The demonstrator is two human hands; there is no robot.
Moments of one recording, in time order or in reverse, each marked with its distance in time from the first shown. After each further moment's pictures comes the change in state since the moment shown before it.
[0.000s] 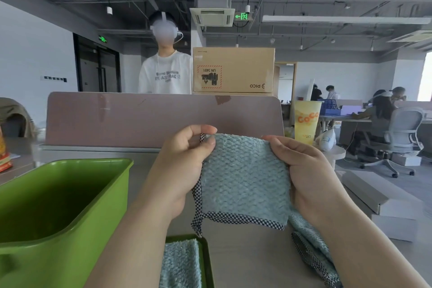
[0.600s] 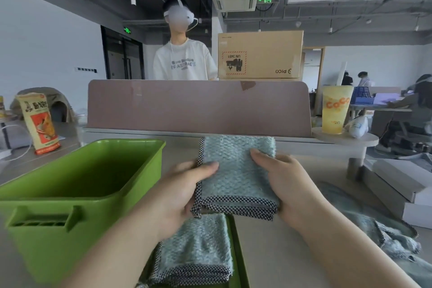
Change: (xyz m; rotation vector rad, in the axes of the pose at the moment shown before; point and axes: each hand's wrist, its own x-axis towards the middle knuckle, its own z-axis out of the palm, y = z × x) left_hand -0.047 -0.022 -0.045 -0.128 -0.052 -0.415; right_hand -0.025 0.043 0.044 -0.010 -0.102 0.253
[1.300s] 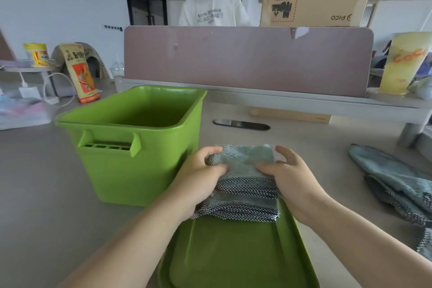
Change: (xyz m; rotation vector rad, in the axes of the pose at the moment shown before) left_hand -0.003 -0.085 -0.071 0.485 0.242 0.032; right_hand 0.000 0.104 0.022 -0.351 0.057 0.155
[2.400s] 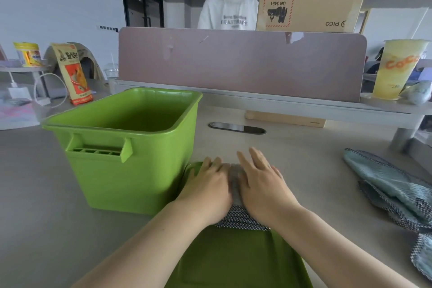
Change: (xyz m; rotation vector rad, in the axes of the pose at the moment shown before) left_hand 0.017 -0.013 0.024 1.014 -0.157 0.302; right_hand 0.021 0.023 0.016 -1.241 -0.108 -0.491
